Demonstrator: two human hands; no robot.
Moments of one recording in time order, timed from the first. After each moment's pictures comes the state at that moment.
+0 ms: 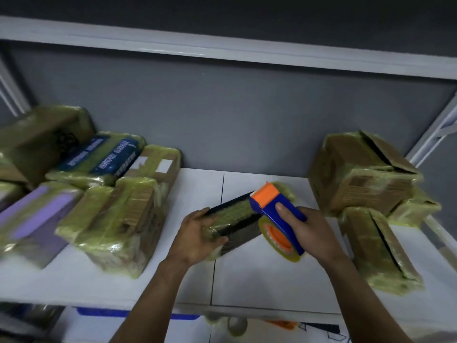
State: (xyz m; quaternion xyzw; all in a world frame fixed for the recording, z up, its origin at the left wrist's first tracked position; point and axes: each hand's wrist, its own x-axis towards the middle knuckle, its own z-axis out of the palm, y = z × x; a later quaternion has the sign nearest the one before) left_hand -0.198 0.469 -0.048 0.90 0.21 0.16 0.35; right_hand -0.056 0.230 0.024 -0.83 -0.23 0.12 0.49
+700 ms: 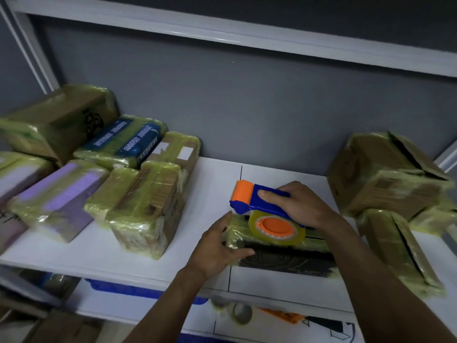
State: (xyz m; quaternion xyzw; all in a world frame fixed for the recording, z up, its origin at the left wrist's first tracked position) left_hand -0.235 0.444 -0.067 0.76 0.14 0.16 0.61; right_hand -0.054 0.307 0.056 -0.85 -0.38 0.20 0.32
